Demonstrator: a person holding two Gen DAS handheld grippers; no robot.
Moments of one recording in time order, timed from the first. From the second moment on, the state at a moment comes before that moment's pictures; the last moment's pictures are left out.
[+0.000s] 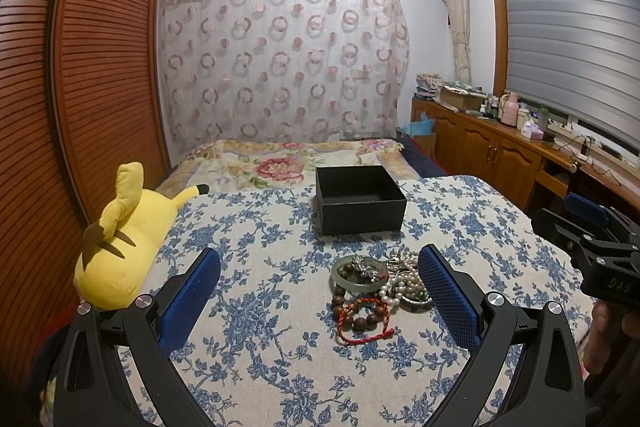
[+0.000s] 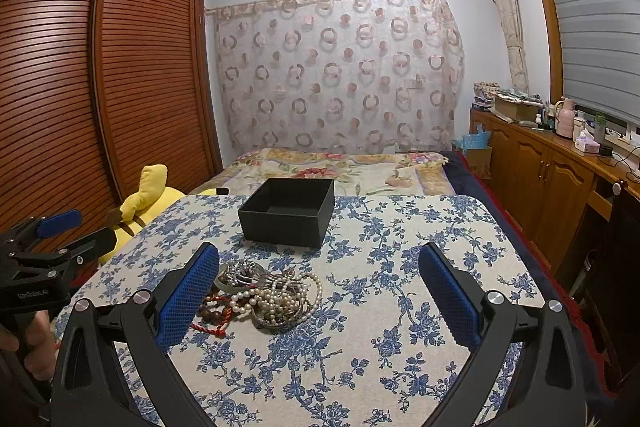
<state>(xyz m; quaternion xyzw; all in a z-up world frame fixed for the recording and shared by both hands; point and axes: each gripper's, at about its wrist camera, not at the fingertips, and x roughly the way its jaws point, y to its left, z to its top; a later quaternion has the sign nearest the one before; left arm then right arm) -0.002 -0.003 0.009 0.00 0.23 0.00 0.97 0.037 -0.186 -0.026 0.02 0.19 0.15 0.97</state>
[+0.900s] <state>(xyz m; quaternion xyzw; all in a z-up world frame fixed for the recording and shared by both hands) 0.017 0.010 -0.017 -0.01 0.27 -0.02 0.96 0.060 -0.165 -0.054 -0.01 0.24 0.19 0.95</state>
